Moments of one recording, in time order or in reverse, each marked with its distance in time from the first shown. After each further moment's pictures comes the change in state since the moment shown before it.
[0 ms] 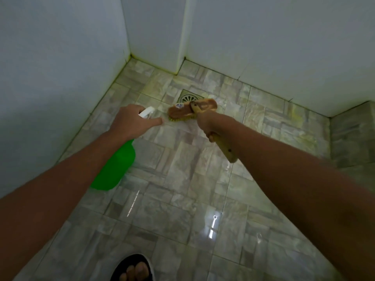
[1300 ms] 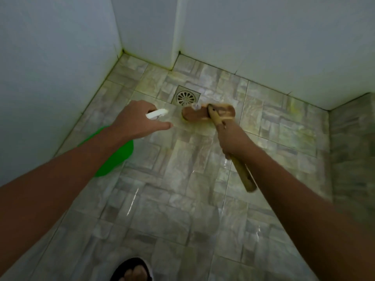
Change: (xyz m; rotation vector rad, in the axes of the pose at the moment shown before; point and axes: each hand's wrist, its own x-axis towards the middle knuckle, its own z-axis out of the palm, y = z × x) left_hand 0.015 0.004 0.011 0.085 -0.119 0.298; right_hand -0.039 0.068 -0.001 0.142 0.267 -0.092
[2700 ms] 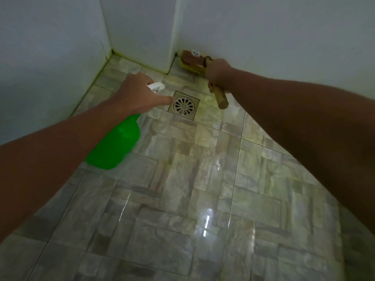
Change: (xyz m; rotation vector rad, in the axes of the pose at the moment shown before) left_hand 0.096 -0.001 -0.011 -0.088 0.087 -0.079; right_hand 0.163 -0.117 -0.036 0.095 0.182 -0.181
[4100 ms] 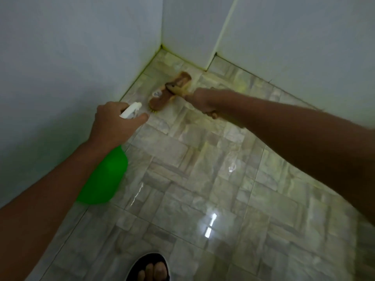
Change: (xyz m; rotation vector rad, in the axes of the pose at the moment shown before) left_hand -0.161 -0.089 -0.066 -0.048 0.344 -0.126; right_hand -0.105 -0.052 0.098 -0.628 -0.598 -0.208
